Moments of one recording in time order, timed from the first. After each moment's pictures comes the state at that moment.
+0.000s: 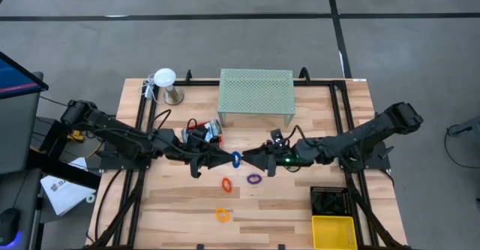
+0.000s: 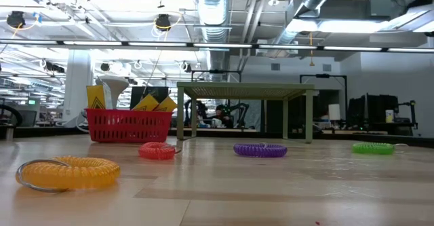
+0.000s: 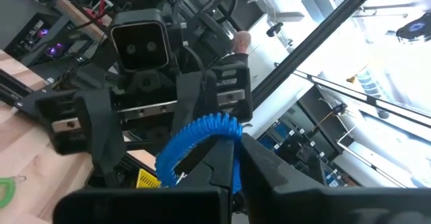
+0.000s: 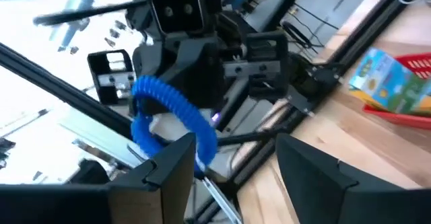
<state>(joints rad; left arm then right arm) -0.30 1.29 0.77 0.73 -0.15 -0.77 0.34 1.45 0.92 0.53 0.38 0.95</state>
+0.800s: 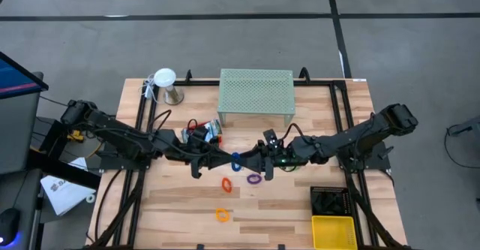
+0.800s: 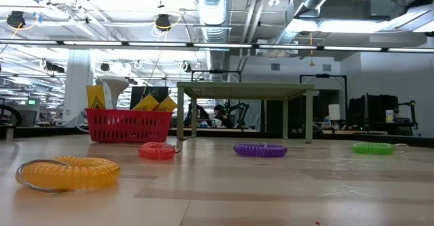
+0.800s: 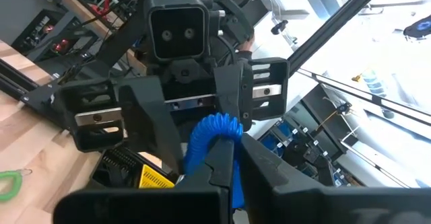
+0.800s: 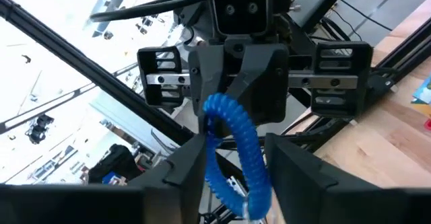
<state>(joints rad) -0.30 1.29 0.77 0.71 -0.16 -0.77 0.31 1.51 1.02 0.56 0.26 0.88</state>
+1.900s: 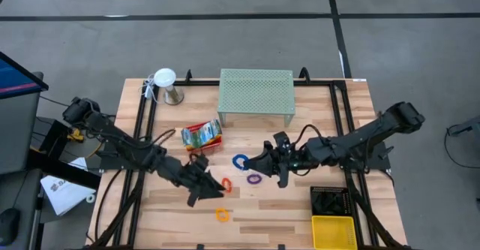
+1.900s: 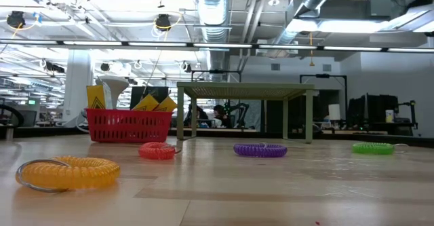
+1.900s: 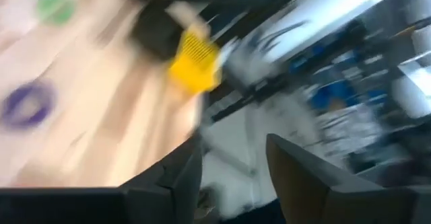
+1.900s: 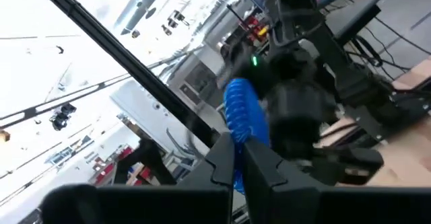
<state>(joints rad) -0.53 1.29 0.77 0.26 -0.20 -0.93 0.39 1.43 1.02 0.57 0.29 0.78</state>
